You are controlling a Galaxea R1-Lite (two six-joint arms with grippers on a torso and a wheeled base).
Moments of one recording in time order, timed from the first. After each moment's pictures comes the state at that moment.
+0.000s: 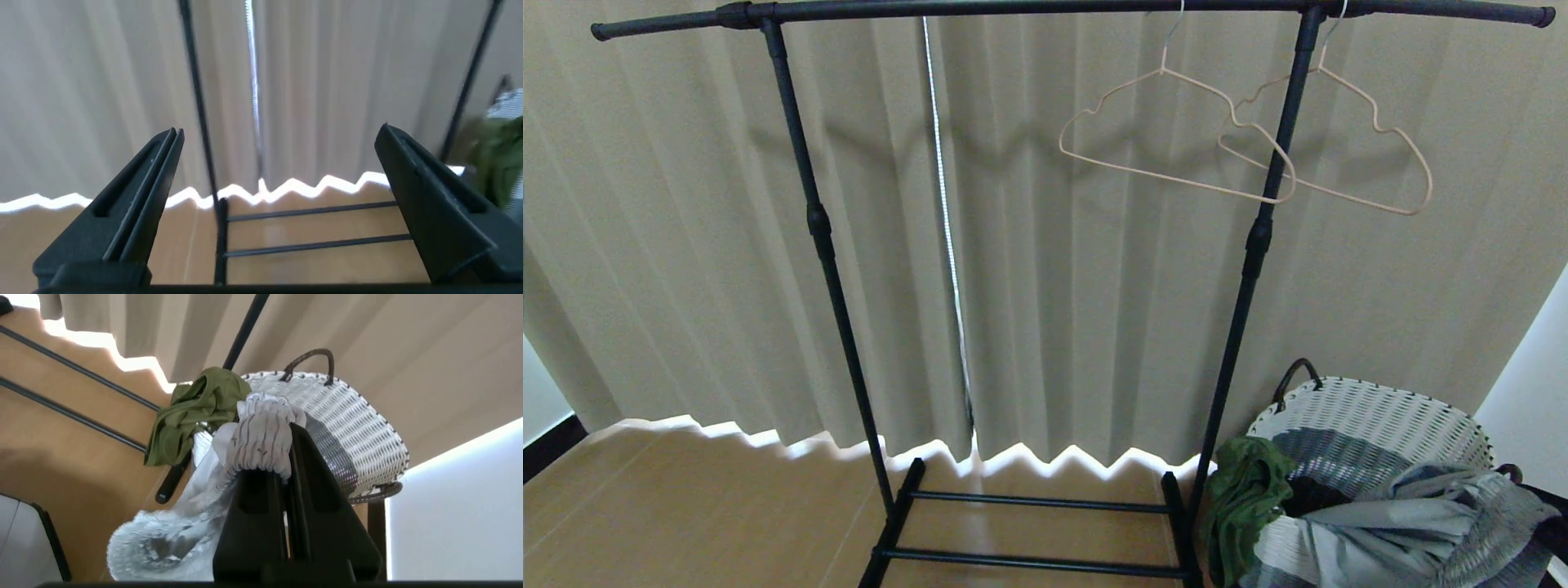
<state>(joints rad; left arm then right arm) 0.00 0.05 -0.11 0.00 -0.15 0.06 0.06 0.81 -0.21 -0.26 0.01 -0.40</state>
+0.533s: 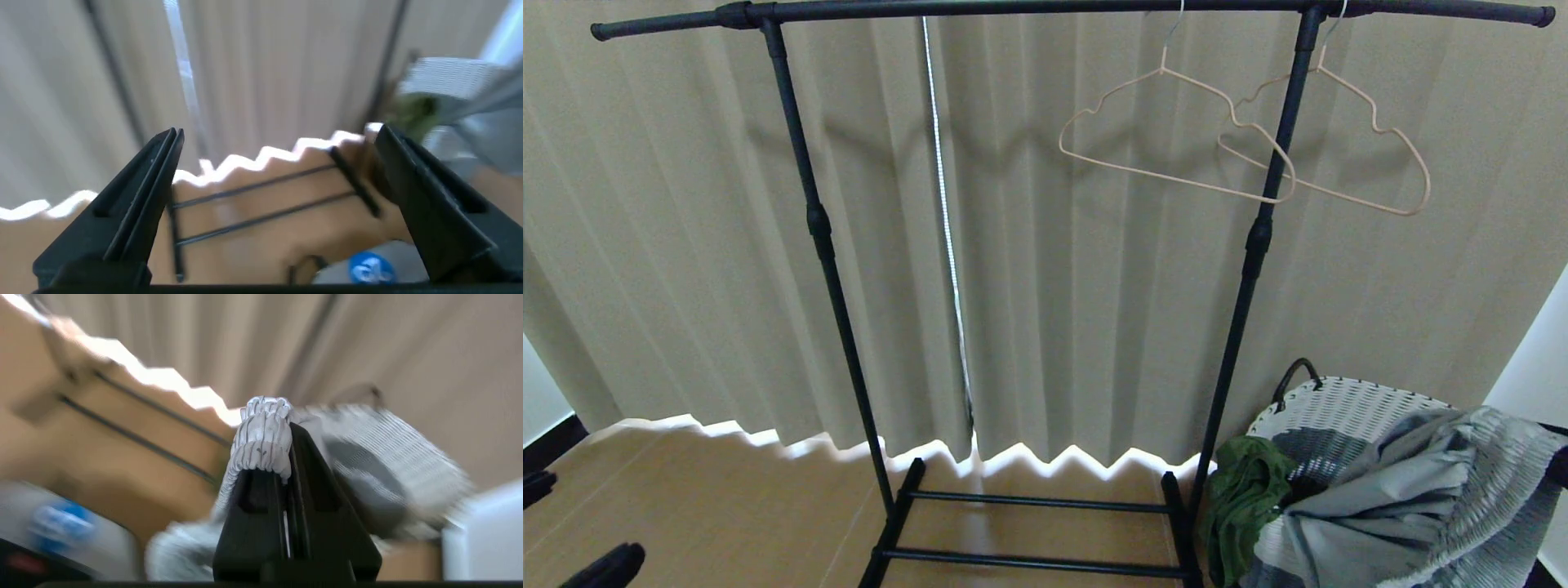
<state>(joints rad) -0.06 0.57 -0.42 -0.03 -0.34 0.03 0.27 0.86 -0.56 0.02 0.03 -0.12</state>
